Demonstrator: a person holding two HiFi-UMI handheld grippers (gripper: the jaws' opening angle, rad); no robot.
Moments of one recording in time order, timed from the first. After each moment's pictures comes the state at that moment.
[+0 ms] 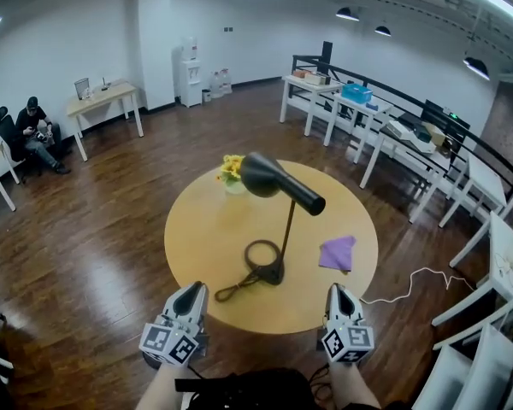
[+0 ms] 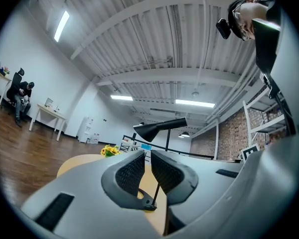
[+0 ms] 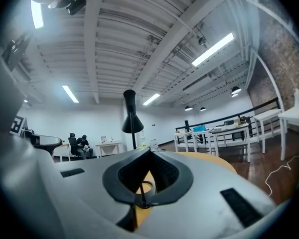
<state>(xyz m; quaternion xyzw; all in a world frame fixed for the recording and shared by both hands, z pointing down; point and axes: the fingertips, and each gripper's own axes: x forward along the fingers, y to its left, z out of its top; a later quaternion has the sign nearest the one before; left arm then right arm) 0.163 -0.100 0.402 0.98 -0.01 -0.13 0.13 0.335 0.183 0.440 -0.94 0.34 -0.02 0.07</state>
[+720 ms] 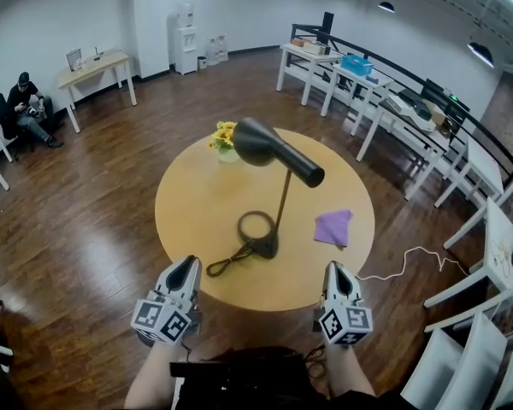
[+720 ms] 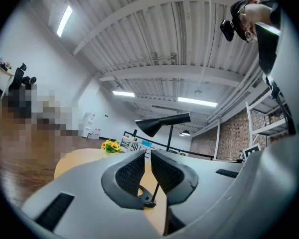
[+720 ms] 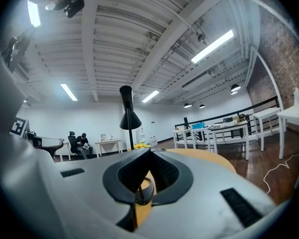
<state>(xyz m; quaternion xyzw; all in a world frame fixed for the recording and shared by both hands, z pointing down) 0.172 -0.104 0.416 0.98 -0.01 -0.10 0.16 0.336 0.186 0.450 -0.94 0.34 -0.05 0.07</state>
